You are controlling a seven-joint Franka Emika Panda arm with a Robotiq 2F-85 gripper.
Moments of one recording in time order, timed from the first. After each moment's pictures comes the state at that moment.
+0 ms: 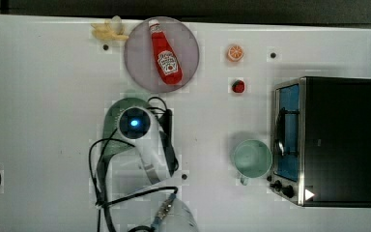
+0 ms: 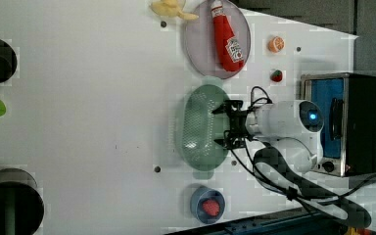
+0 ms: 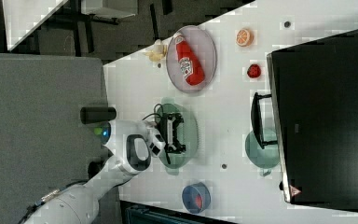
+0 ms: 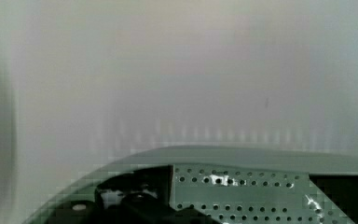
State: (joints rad) arm -0.04 0.41 0.25 -2.35 -0.20 1.06 1.18
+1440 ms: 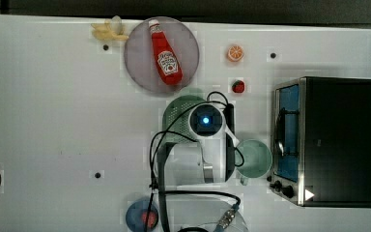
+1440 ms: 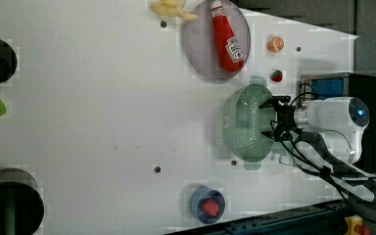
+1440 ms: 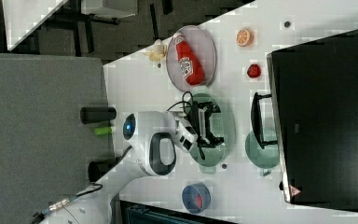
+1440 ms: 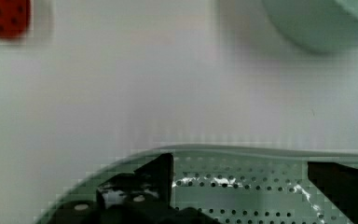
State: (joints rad) arm -0.04 0.36 -0.07 -2.36 -0.23 1.08 0.87
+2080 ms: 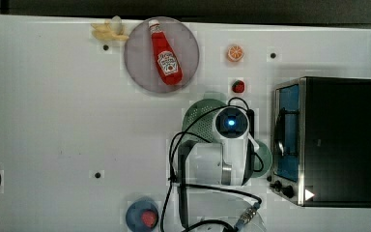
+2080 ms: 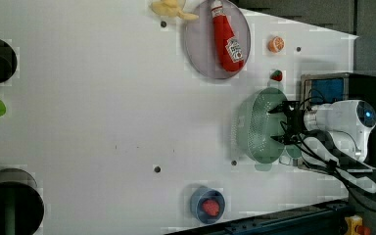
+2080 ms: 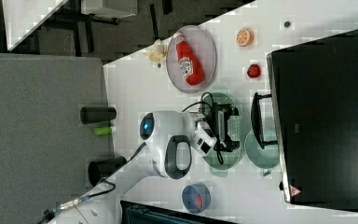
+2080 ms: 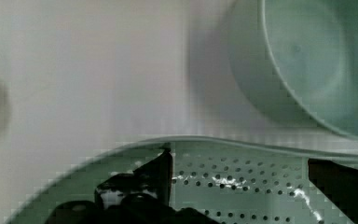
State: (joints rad) arm -0.06 0.40 -0.16 -2.35 -0.18 1.08 0.77
